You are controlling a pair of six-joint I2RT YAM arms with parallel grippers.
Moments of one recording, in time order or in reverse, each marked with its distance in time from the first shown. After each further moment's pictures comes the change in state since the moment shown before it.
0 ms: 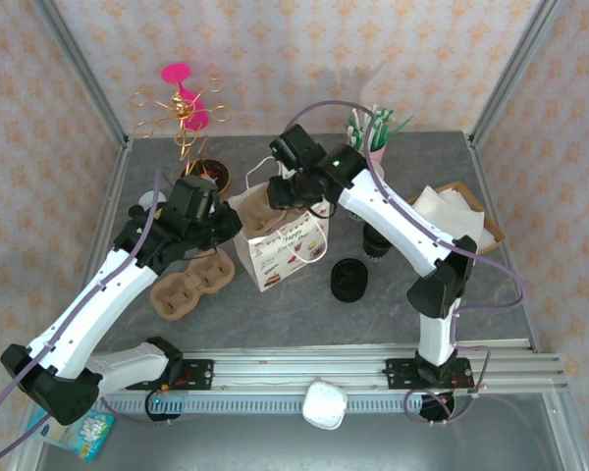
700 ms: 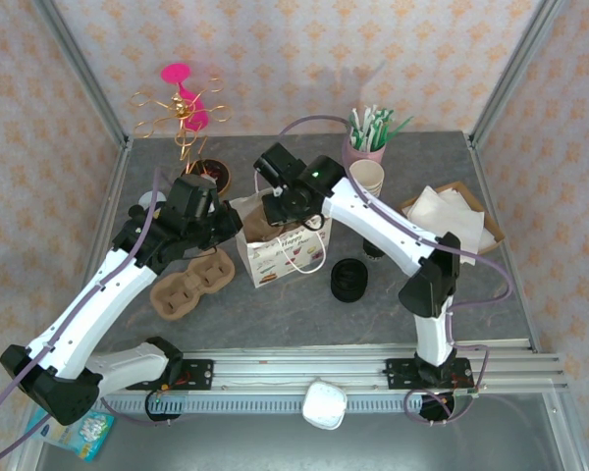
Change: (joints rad) left arm 0.004 0.000 0.005 0.002 0.025 -0.001; right arm 0.053 0.057 -0.031 -0.035 0.075 -0.014
